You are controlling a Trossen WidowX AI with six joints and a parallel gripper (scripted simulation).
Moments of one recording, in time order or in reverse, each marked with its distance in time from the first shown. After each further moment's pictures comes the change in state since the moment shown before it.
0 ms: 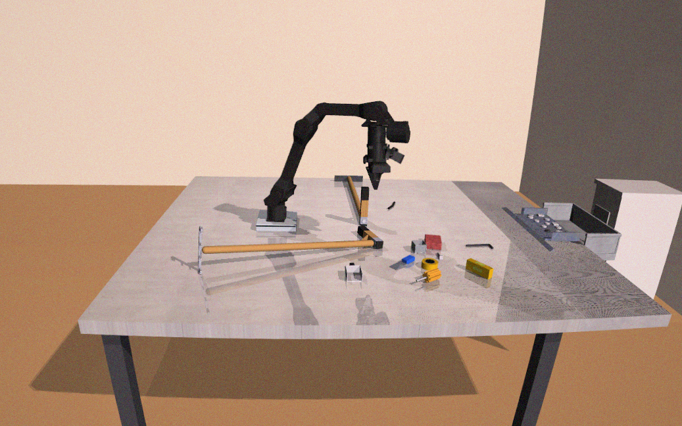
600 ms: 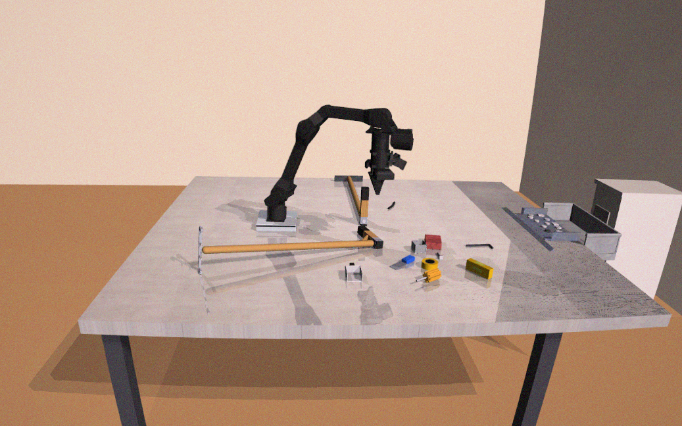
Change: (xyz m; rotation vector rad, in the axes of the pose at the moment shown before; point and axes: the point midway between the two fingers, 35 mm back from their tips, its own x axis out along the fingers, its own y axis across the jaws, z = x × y) arm 0.022 0.022 0.011 -0.048 0.024 0.041
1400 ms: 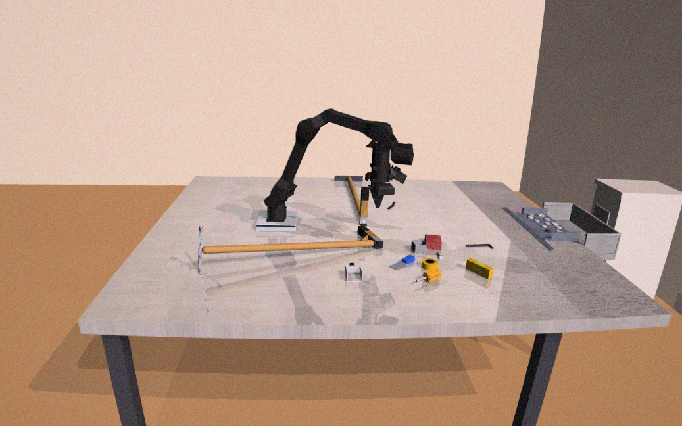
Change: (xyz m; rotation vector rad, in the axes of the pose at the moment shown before) arm 0.045 -0.001 0.003 -0.008 0.002 0.013
